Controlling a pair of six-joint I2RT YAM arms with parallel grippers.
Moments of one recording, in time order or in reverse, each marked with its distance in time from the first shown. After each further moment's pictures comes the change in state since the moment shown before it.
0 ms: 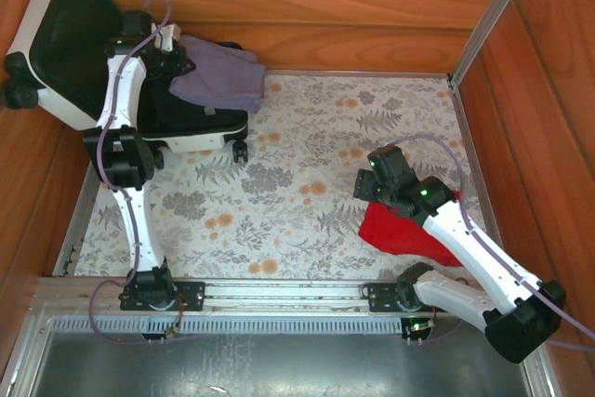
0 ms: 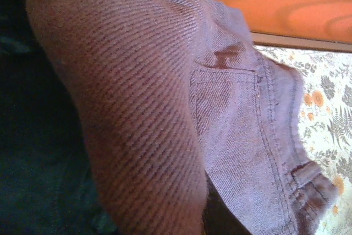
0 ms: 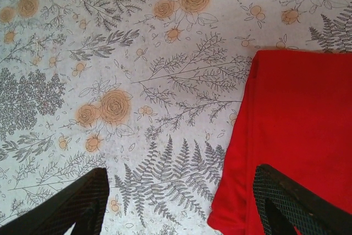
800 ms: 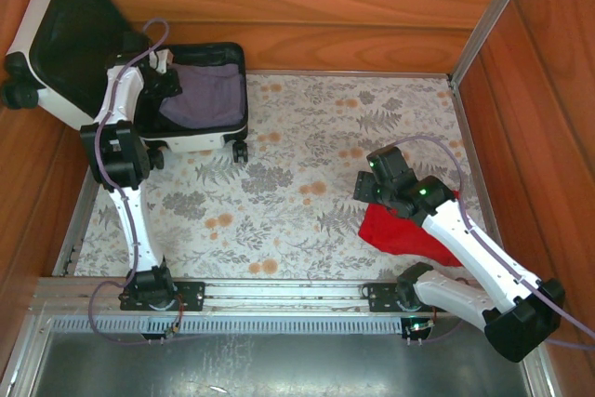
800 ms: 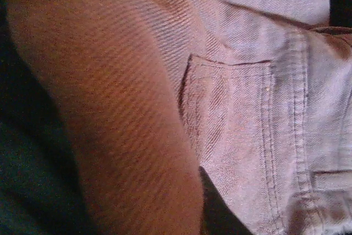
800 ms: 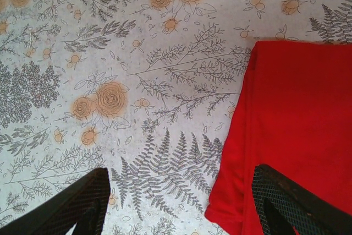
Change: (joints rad) left arm 0.044 0.007 -0.201 0.043 -0.184 0.060; right arm 0.000 0.008 0.000 -0.020 -0.011 0.002
